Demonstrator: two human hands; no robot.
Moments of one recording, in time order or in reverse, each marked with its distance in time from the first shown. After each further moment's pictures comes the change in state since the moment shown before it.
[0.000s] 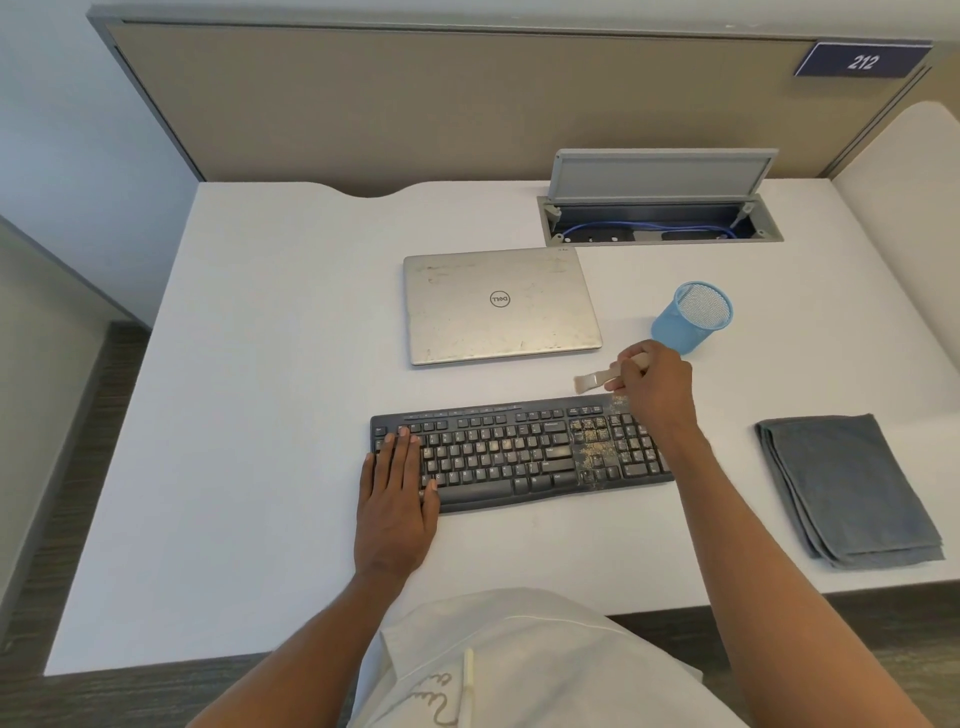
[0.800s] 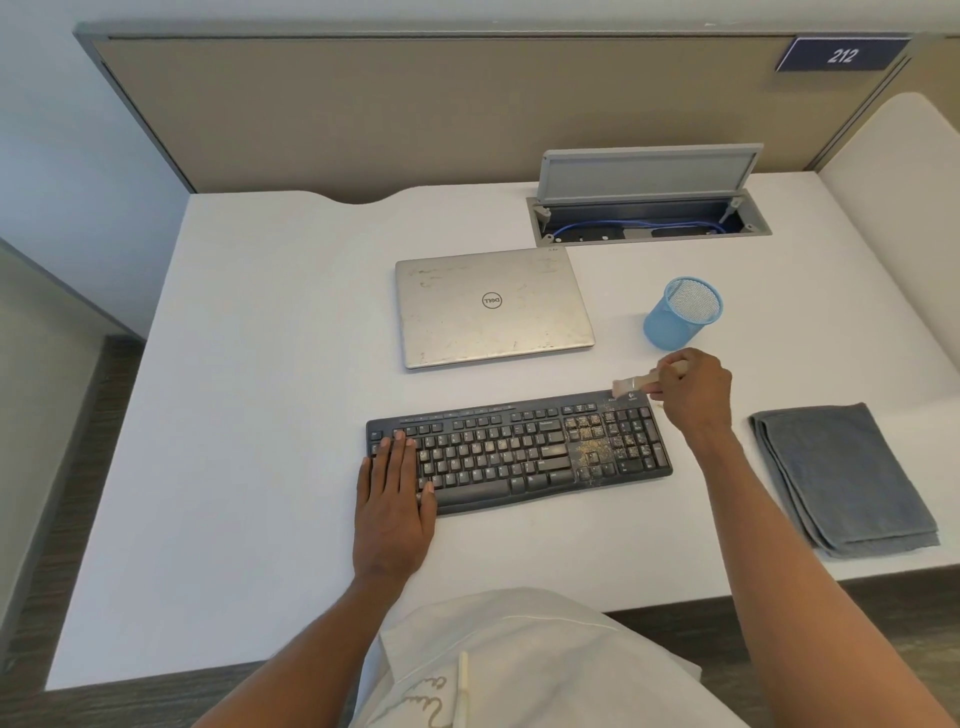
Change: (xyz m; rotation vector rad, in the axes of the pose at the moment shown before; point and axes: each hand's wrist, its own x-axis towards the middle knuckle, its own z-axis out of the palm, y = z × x) left_hand 0.000 0.000 -0.001 0.011 0.004 0.001; right_hand 0.018 0.047 -0.030 0.049 0.112 0.124
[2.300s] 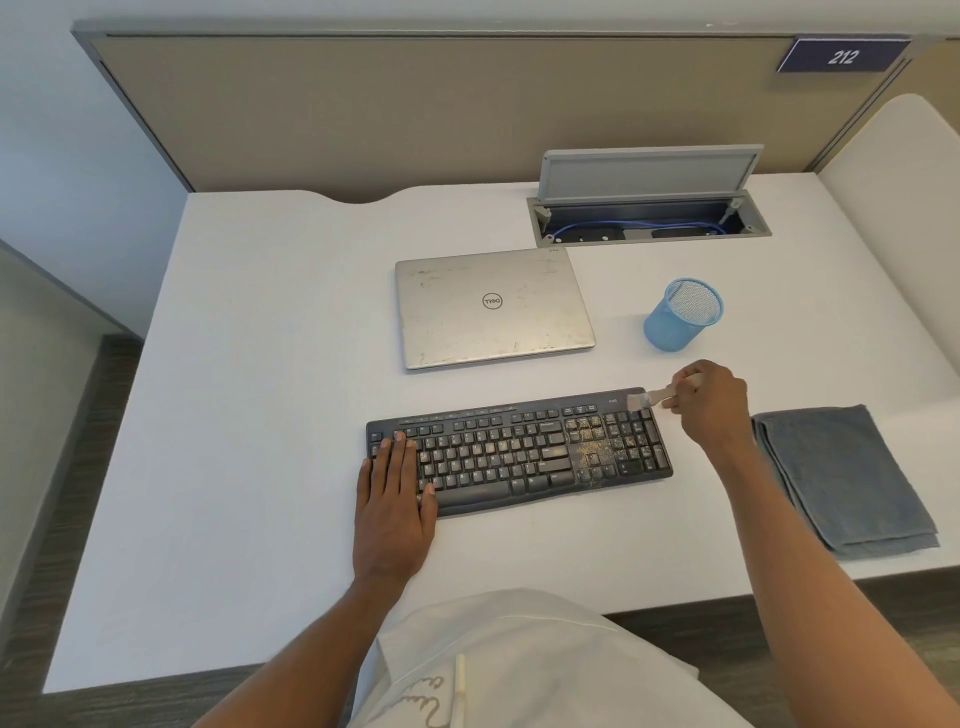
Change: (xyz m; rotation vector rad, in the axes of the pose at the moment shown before) left_hand 0.001 -0.001 0.002 0.003 -0.004 0.001; right_hand 0.001 0.017 -0.016 -0.247 -0.060 0.013
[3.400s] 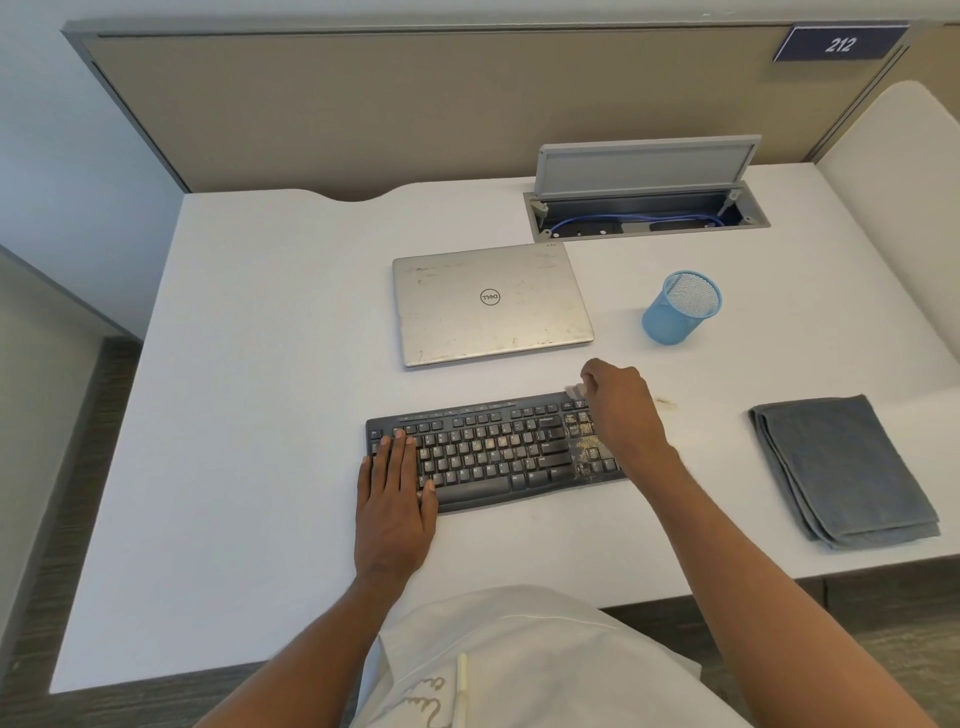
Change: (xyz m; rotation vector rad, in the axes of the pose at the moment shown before) left_hand 0.000 0.002 -0.002 -0.005 0.007 0.007; right_hand -0.058 -0.070 0.055 -0.282 -0.095 -0.395
